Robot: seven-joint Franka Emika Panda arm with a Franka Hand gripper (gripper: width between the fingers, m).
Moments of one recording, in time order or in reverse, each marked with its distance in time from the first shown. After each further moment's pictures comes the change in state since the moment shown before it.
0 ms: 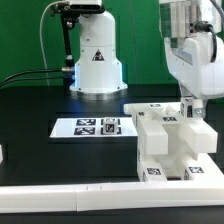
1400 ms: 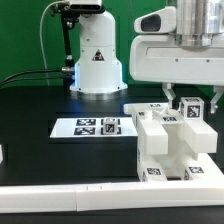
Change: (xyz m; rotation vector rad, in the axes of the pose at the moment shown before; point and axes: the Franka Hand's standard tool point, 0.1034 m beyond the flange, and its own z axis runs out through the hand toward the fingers) arm -0.001 0.000 -0.002 -0.047 0.050 -0.852
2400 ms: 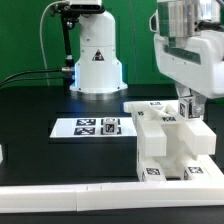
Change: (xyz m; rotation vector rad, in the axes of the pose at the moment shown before) arm 0.001 0.001 0.001 0.038 -0.078 0.975
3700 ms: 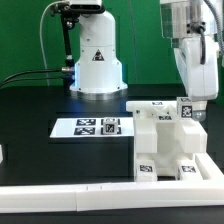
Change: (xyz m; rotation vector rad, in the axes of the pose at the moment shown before) arm -0.006 0.001 -0.008 0.006 -0.010 0.091
